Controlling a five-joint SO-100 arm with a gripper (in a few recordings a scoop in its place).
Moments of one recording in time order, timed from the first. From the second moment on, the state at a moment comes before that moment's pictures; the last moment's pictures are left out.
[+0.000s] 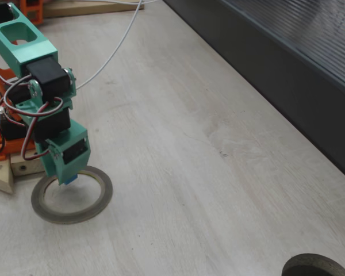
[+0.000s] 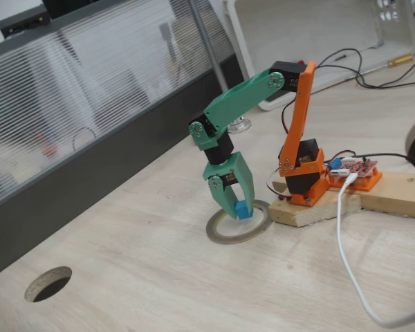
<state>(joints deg) 62.2 115.0 133.5 80.1 82.7</state>
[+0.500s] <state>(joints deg) 62.6 115.0 133.5 80.1 82.7</state>
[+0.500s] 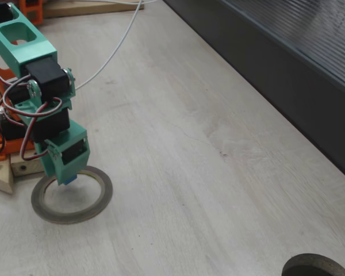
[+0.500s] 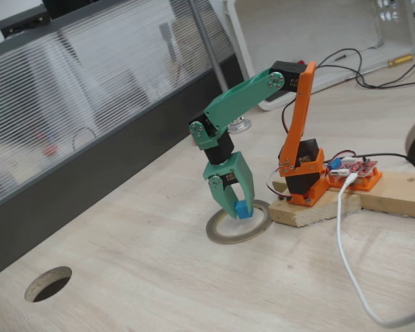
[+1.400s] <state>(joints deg) 62.2 115.0 133.5 80.1 82.7</state>
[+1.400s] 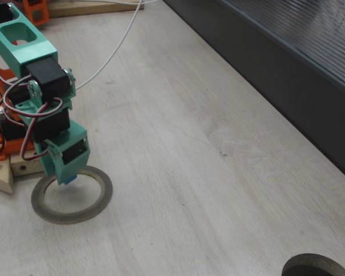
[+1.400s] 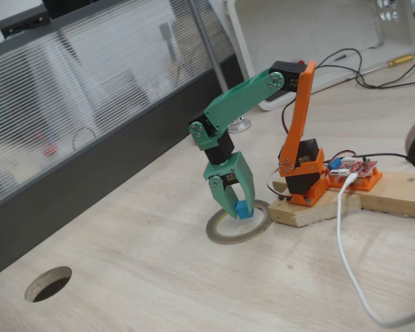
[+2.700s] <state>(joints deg) 62.1 115.0 133.4 73.5 82.7</state>
